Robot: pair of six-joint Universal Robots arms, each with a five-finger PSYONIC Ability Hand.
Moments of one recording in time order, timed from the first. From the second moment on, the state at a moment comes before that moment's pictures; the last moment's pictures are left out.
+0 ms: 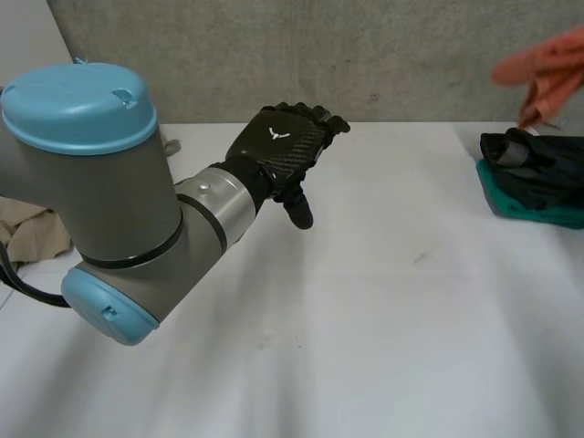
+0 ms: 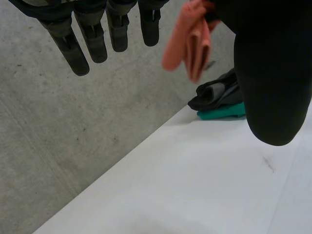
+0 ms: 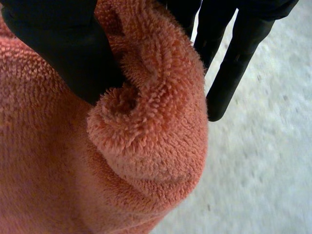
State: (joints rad) left arm 4.03 -2.01 -1.15 3.09 -1.44 3.35; right arm 1.41 -0.61 0.76 -0.86 1.19 3.11; left_hand 0.19 0.21 0.21 0.20 0.05; right_hand 1.01 1.15 1.17 1.20 0.91
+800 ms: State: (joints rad) left arm 3.94 -2.01 -1.20 3.09 -1.44 3.35; right arm 1.16 -0.69 1.13 -0.65 0.94 3.04; left_hand 0.19 0.21 0.21 0.20 0.05; right_hand 0.23 0.22 0.22 0.21 0.05
